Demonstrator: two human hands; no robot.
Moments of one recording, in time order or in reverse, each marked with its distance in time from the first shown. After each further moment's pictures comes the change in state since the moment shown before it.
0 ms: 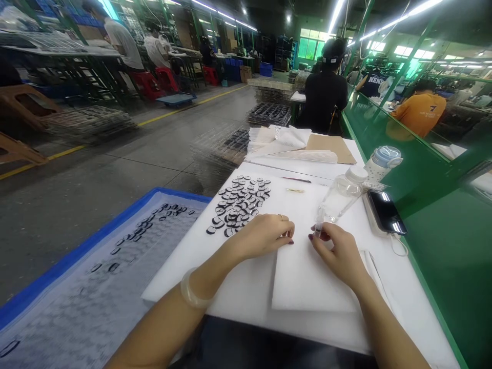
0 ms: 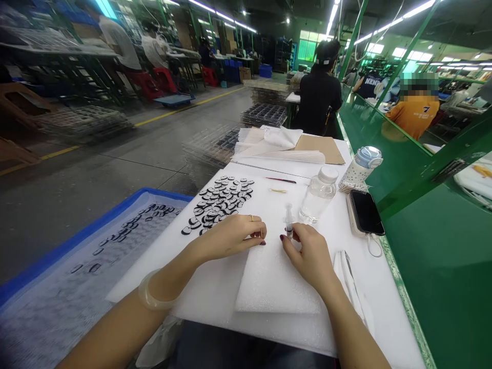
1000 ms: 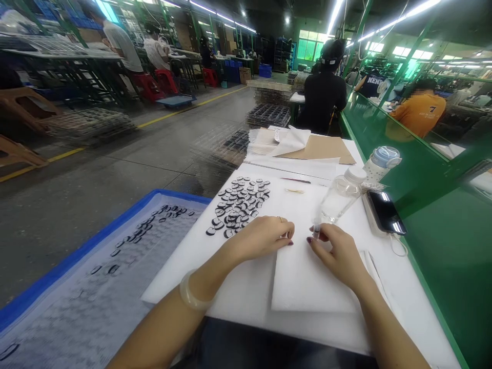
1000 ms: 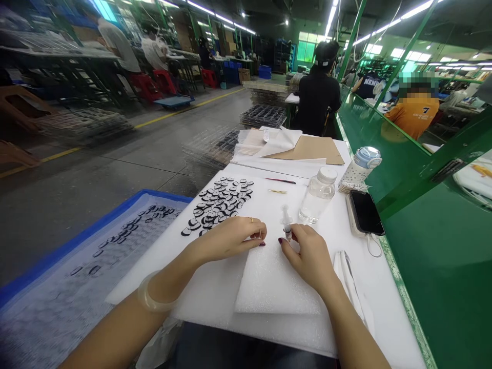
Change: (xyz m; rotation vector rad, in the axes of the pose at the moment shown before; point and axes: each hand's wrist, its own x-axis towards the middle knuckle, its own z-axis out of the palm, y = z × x) left_hand 0.000 0.004 -0.003 -0.011 -0.080 -0.067; right_hand 0.000 0.000 -0.001 -0.042 -0.044 -0.023
